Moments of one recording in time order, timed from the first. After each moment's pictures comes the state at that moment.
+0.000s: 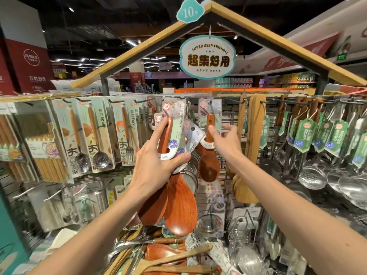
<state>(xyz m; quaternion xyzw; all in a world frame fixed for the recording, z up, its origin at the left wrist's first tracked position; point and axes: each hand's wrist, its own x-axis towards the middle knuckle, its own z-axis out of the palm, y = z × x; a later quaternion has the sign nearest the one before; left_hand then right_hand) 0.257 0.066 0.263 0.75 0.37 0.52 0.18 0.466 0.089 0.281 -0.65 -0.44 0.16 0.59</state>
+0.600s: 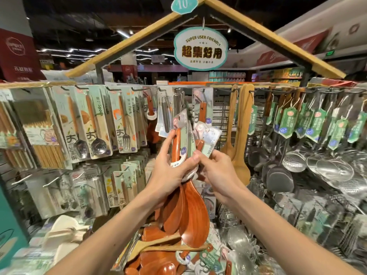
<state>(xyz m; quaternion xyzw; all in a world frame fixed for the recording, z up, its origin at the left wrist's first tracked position) 0.280 0.023 0.223 0.65 0.28 0.52 0.48 0.398 -0.036 0.242 -0.48 -0.41 0.41 0.66</state>
